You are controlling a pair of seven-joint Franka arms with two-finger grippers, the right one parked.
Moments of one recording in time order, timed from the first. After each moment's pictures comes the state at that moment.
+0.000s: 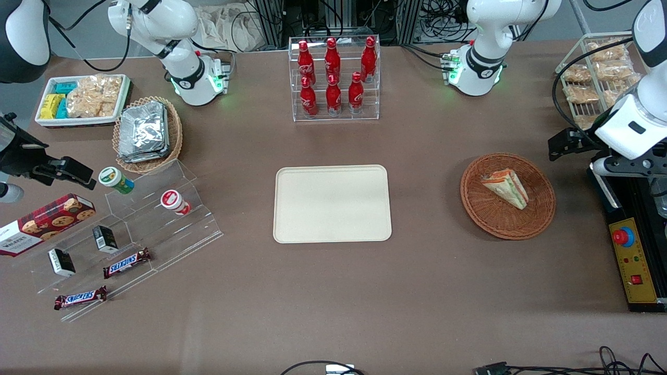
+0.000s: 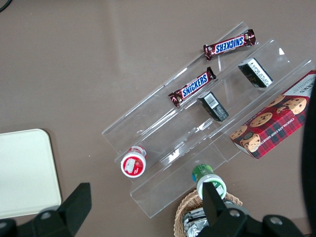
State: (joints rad) arm 0.02 0.00 -0.08 -1.64 0.03 1.57 0.01
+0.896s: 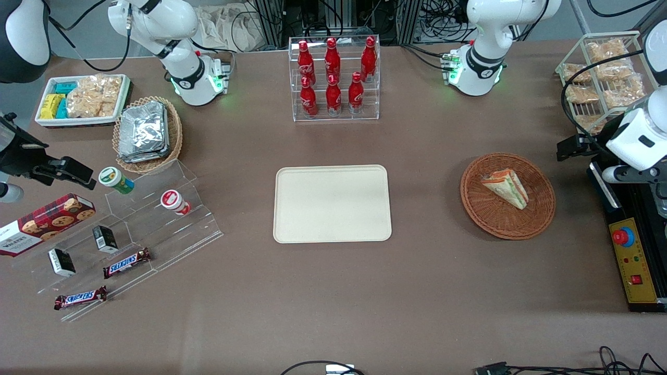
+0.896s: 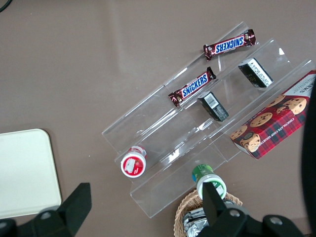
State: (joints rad) arm 0.05 0.02 -0.05 -1.69 0.03 1.55 0.02
